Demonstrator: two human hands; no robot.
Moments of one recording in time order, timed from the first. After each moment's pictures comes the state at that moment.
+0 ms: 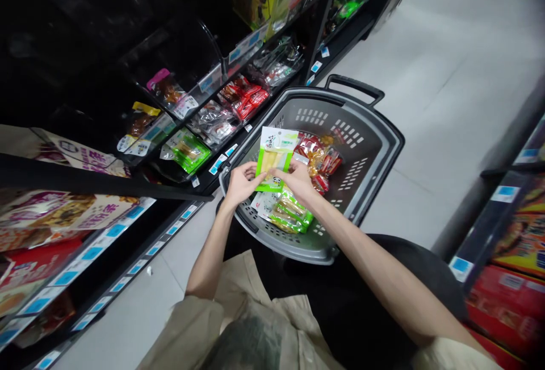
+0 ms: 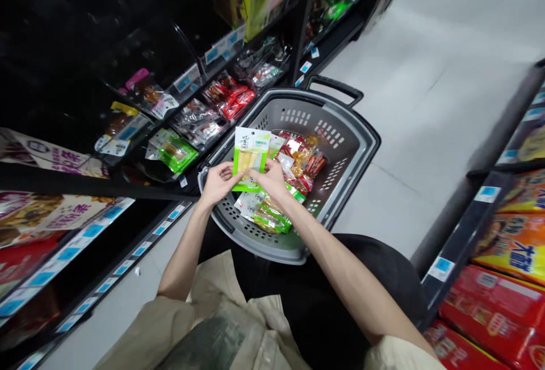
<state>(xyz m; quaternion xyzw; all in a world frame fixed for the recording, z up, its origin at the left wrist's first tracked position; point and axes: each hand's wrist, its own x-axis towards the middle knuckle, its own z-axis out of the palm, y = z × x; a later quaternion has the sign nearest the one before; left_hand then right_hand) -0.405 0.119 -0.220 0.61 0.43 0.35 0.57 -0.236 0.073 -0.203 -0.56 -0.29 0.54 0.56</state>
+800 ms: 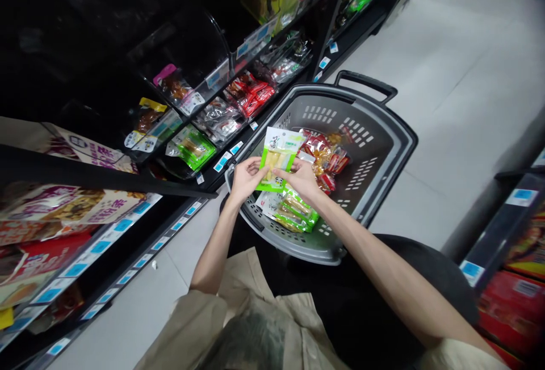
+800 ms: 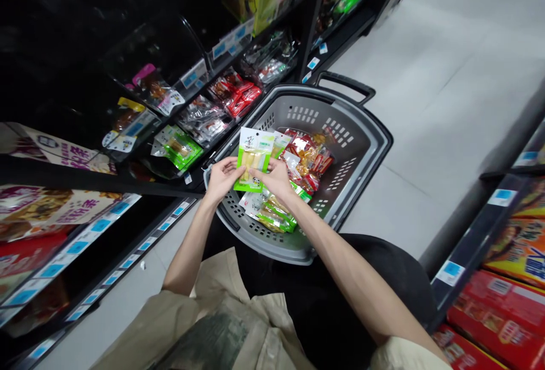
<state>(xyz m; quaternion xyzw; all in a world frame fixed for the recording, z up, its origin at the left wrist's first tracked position) -0.405 0.124 -0.221 0.57 0.45 0.39 0.57 -0.238 0.074 -0.209 -0.55 -0.30 0.56 0.54</state>
